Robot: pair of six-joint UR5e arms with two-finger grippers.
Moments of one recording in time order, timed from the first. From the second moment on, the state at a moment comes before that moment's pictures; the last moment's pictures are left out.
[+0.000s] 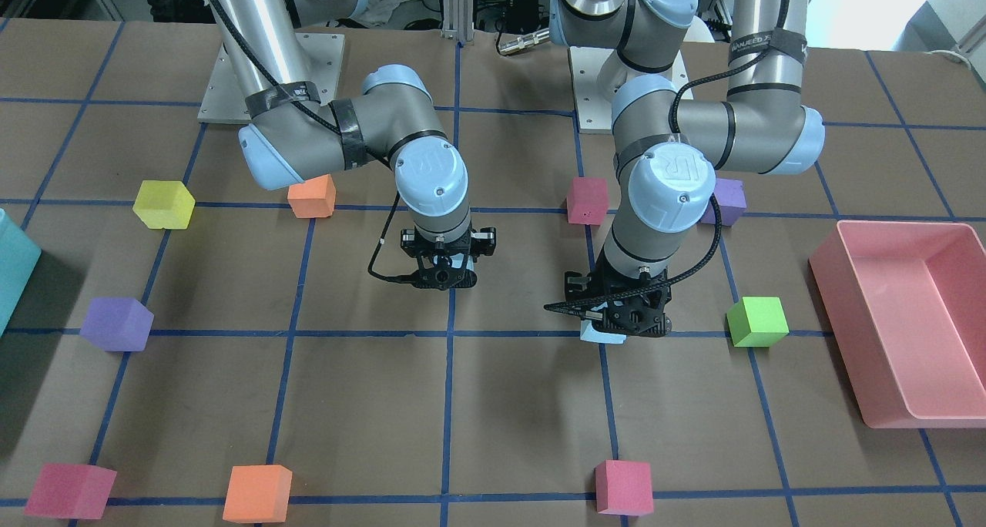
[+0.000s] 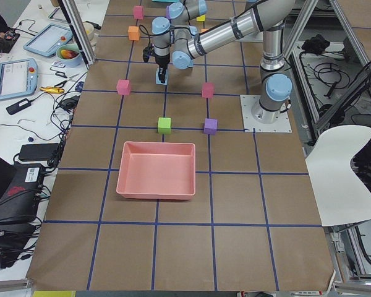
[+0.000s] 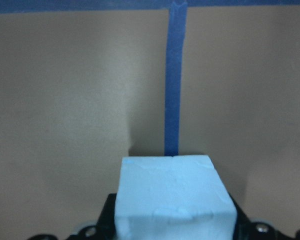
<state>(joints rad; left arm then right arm) -1.62 -1.88 -1.83 -0.98 1.59 0.05 1.97 -1.14 1.80 -2.07 -1.42 0.40</state>
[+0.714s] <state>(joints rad) -1.66 -1.85 -1.84 -1.01 1.55 -0.03 1.82 -1.30 1.77 -1.99 -1.46 0.35</state>
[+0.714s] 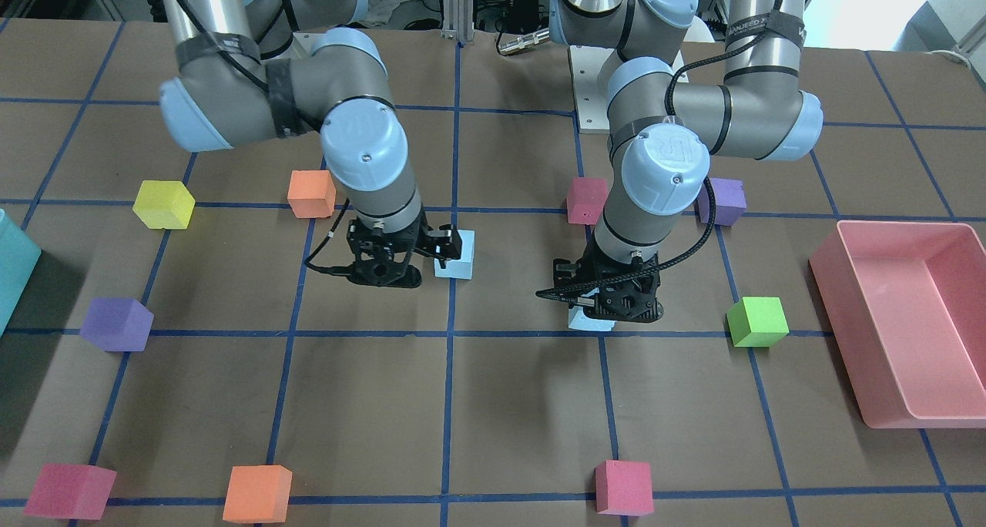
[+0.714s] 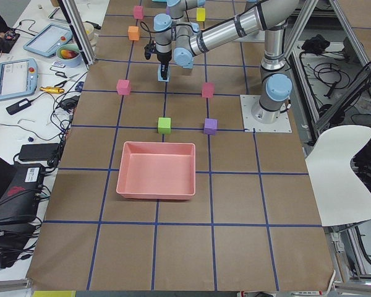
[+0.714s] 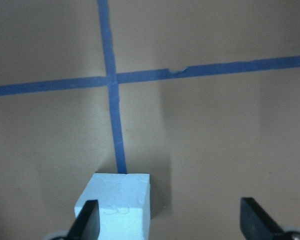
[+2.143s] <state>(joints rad) -2.04 -1.87 -1.82 -1.06 1.55 -0.44 1.60 -1.64 1.73 -1.63 -1.74 0.20</state>
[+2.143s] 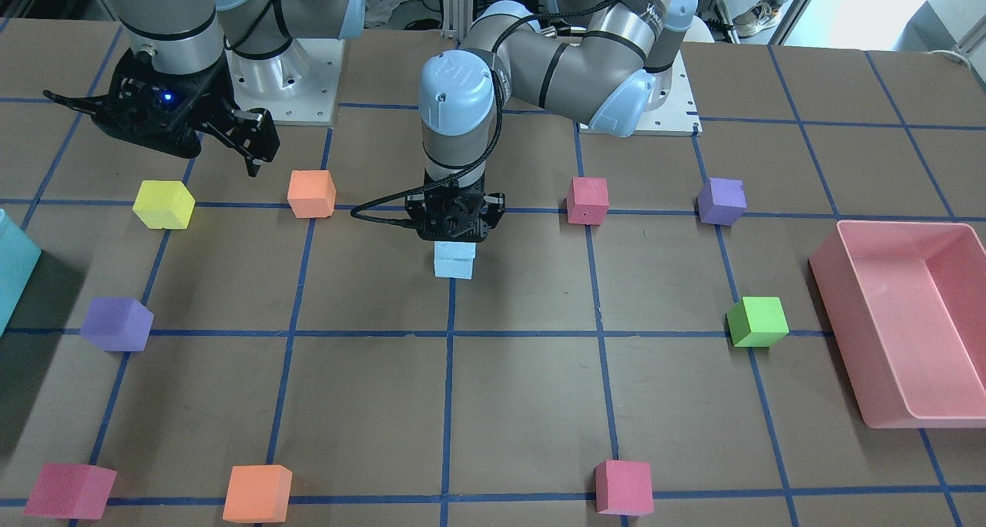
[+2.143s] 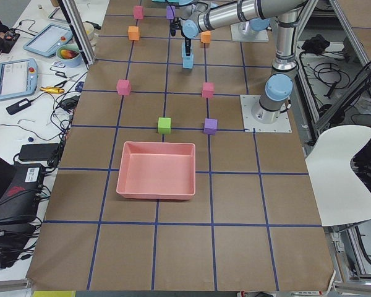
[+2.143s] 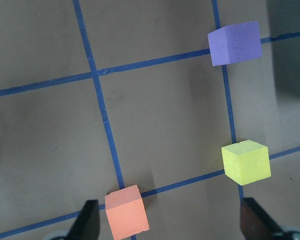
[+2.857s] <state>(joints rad) -2.04 -1.89 -1.83 -1.06 1.54 -0.44 1.60 -1.64 1.67 -1.60 -1.65 0.10</state>
